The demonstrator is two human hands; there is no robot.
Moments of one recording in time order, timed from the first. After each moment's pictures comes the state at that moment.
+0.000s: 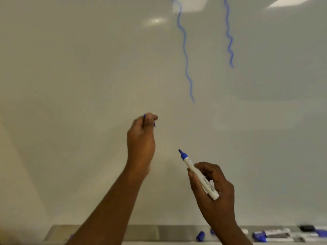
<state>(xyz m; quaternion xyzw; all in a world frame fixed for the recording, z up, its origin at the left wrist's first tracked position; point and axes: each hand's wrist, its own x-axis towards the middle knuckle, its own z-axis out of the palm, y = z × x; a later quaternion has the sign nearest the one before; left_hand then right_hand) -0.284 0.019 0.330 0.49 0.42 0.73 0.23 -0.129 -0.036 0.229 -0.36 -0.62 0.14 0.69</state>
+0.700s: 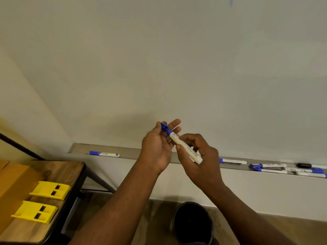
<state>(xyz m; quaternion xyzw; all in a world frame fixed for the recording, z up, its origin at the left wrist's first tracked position) -0.284 -0.049 0.169 0.14 0.37 0.63 0.67 -0.160 -0.074 0.143 -0.41 -0.70 0.24 0.53</state>
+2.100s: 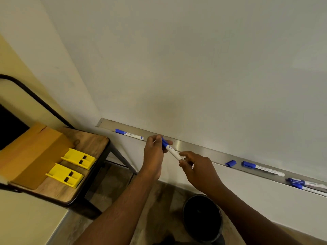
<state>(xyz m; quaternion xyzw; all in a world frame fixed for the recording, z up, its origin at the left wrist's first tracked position) -0.365 -0.054 0.056 0.18 0.65 0.59 0.44 -0.214 -0.044 0.063 -0.48 -0.80 0.32 0.16</state>
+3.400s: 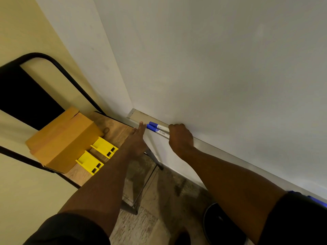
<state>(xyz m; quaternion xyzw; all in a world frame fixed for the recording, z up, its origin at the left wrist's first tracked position) -0.601 -0.042 -0.042 0.47 0.84 0.08 0.25 -0.435 0.056 0.001 -0.39 -0.91 0.15 0.03</state>
